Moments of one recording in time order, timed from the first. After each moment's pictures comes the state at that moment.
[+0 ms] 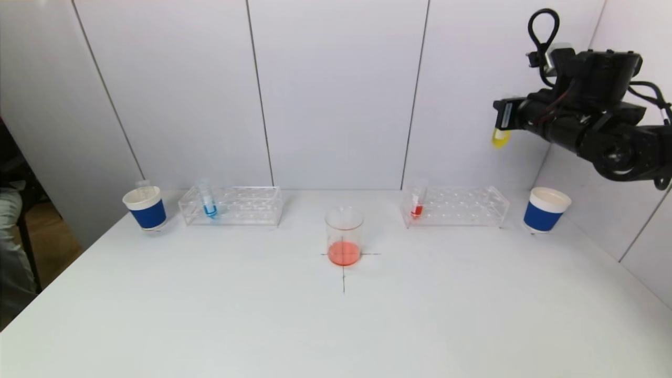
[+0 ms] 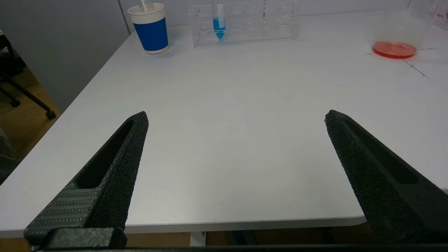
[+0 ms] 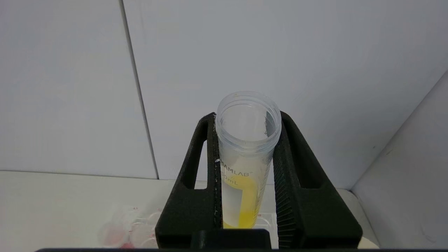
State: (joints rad) left arm 0.00 0.00 0.00 0.00 0.00 0.05; right arm 0.08 1.97 -1.47 -0.44 -0.08 -0.06
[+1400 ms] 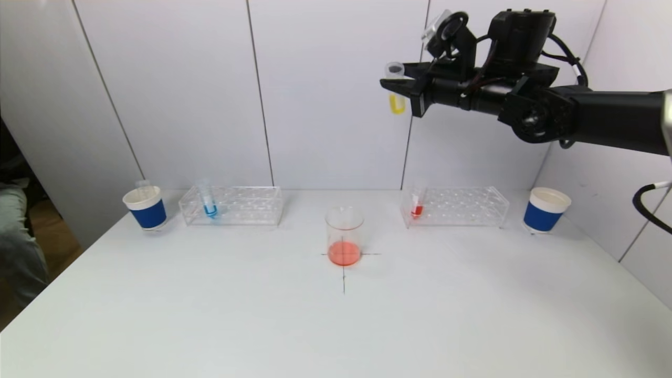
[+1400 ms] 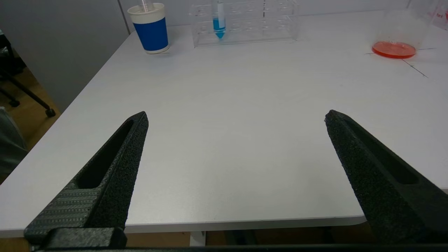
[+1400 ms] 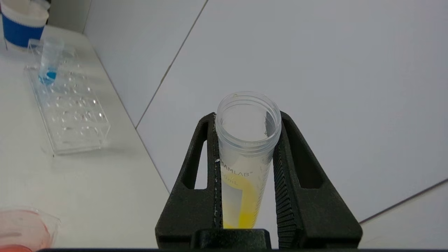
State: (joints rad) left arm 0.00 0.00 0.00 0.00 0.00 0.05; right arm 0.30 2.19 -1.96 -0.29 0.56 -0.56
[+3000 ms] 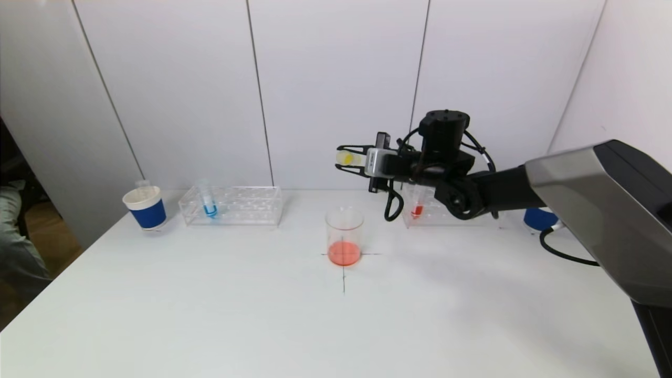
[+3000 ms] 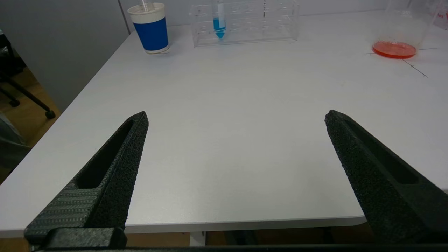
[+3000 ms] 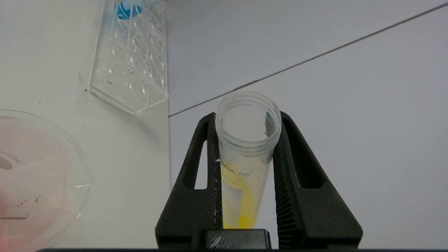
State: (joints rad) left arm 0.00 0.00 0.00 0.00 0.00 0.05; right arm 0.41 2.36 -1.64 -0.71 0.77 -1.09
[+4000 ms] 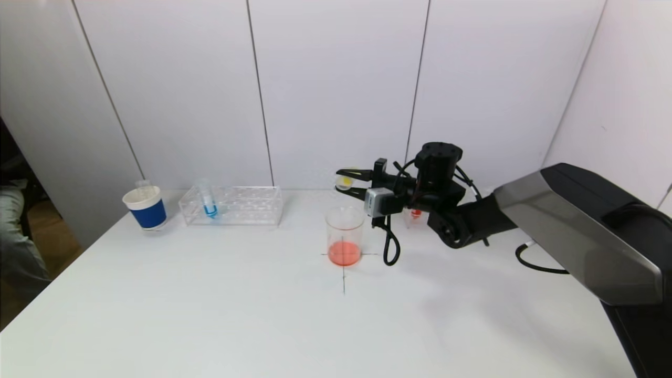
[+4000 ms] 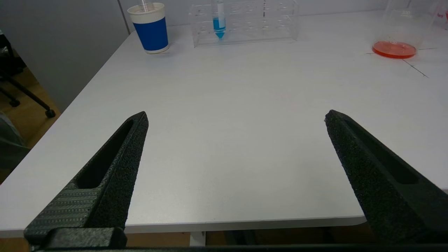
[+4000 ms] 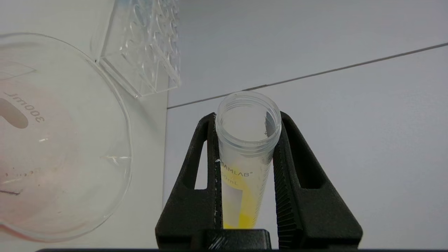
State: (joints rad) left arm 0.00 0.00 0.00 0.00 0.00 0.05; right arm 0.40 2.45 -1.53 -0.95 0.80 -1.26
